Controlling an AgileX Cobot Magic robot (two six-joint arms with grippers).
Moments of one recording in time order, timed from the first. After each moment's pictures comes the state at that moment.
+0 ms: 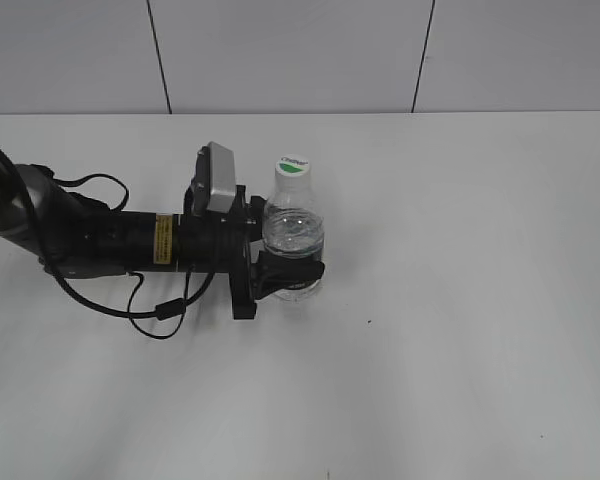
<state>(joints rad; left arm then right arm) -0.30 2.34 -1.14 1.28 -1.18 -0.40 0.06 0.38 -0.67 0.06 1.11 0.00</state>
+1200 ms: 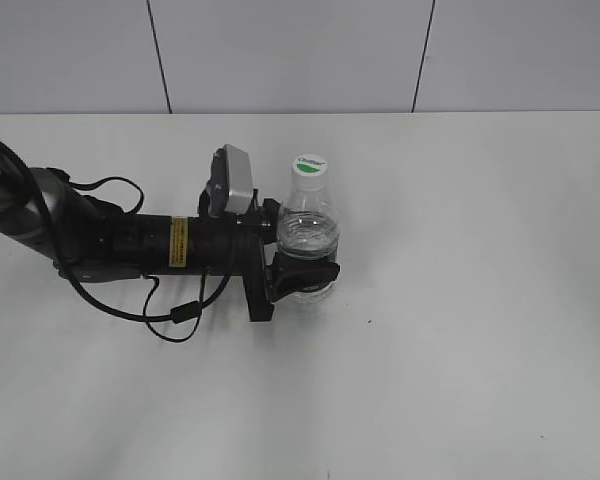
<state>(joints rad) -0.35 2.34 -1.14 1.23 -1.15 -0.41 0.09 1.32 -1.21 0.28 1.22 0.04</state>
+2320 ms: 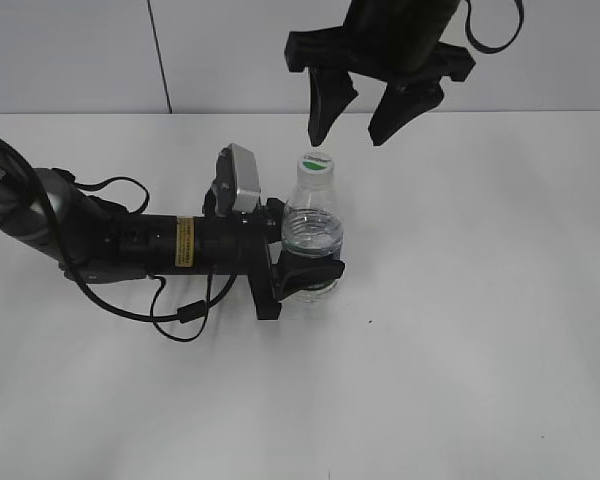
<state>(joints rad) -0.37 2.34 -1.14 1.20 -1.13 -0.41 0.55 1.96 -1.82 0.20 1.22 0.13</state>
